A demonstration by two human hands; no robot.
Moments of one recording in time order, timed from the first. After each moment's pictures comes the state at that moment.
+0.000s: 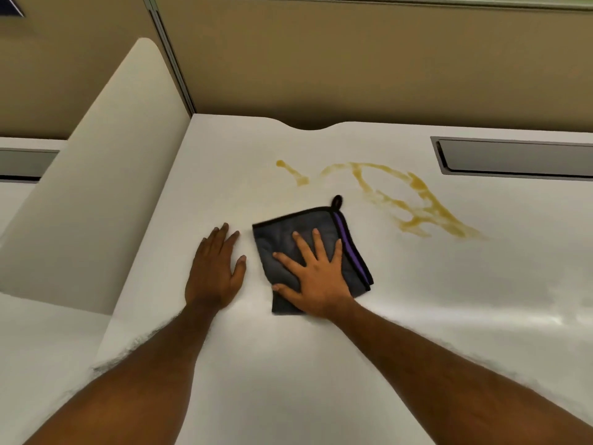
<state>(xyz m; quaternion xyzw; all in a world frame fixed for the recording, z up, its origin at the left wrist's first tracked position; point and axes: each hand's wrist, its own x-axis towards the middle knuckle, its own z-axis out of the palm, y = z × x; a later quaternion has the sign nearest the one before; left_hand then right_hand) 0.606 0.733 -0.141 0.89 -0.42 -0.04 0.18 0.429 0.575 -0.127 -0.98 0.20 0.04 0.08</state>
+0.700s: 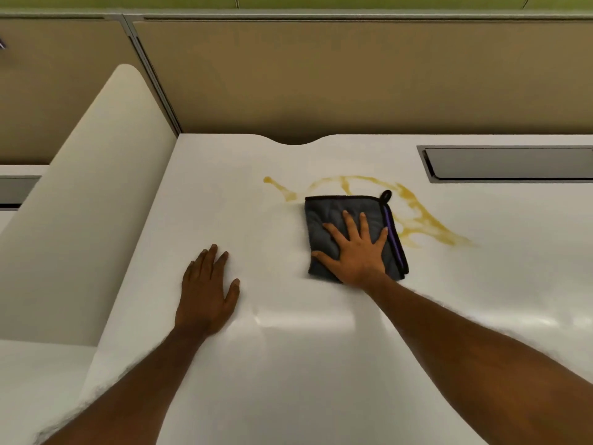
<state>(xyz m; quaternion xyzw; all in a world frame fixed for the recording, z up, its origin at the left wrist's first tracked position) 0.606 0.729 -0.145 0.89 -0.43 -0.04 0.12 0.416 0.460 -0.126 -0.92 0.37 0.06 0.07</state>
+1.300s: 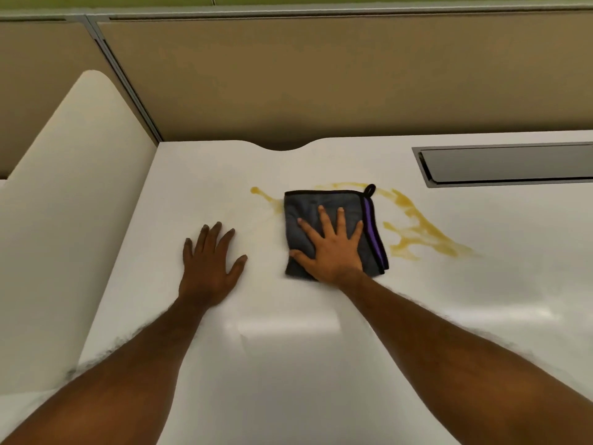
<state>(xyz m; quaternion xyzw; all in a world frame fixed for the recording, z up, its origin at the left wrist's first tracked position) 0.658 0.645 -0.147 0.88 -0.46 -0.02 0.10 0.465 0.448 -0.131 -0.94 0.33 0.03 0.07</state>
